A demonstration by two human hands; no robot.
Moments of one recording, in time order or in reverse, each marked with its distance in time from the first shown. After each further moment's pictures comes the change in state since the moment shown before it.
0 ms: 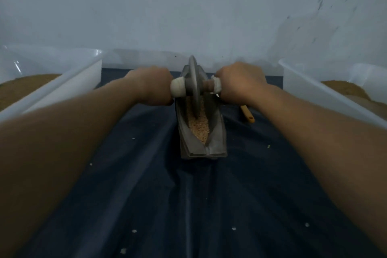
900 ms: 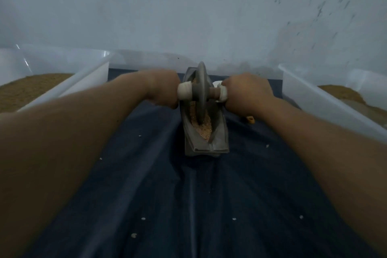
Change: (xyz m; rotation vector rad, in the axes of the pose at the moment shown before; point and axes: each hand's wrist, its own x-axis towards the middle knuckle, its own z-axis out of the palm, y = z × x) left_hand -0.007 0.012 -0.015 -0.016 -0.151 0.020; right_hand -0.027 -0.001 0.002 0.058 0.018 0.012
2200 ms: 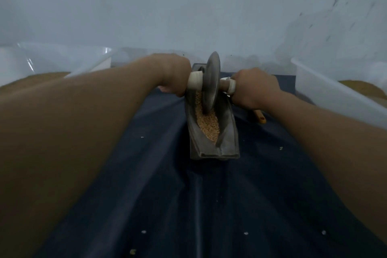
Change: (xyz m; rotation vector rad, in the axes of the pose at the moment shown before) left_hand 0.028 0.006 -0.014 0.168 0.082 -0.021; right_hand 0.023 0.009 0.020 0.081 -0.033 0.065
